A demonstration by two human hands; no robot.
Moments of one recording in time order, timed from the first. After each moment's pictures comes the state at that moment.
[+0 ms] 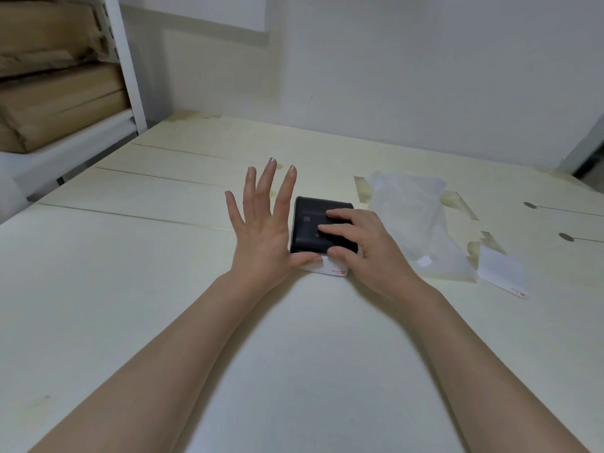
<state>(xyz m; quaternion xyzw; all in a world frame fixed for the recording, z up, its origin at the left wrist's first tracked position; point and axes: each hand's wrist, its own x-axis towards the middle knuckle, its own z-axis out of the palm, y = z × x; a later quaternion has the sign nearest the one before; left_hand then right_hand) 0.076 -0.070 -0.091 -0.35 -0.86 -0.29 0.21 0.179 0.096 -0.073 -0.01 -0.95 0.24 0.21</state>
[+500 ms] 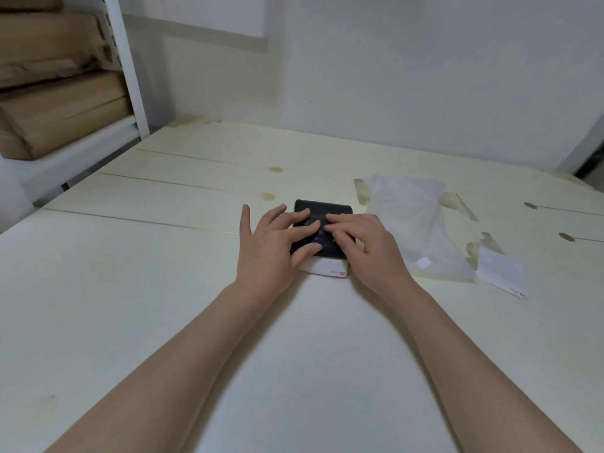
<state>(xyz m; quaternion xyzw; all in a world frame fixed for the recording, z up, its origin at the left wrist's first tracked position) 0.087 -0.069 -0.095 -0.38 -0.85 -0.32 0.17 0.176 0.088 -0.073 -0.06 -0.92 0.28 0.29</state>
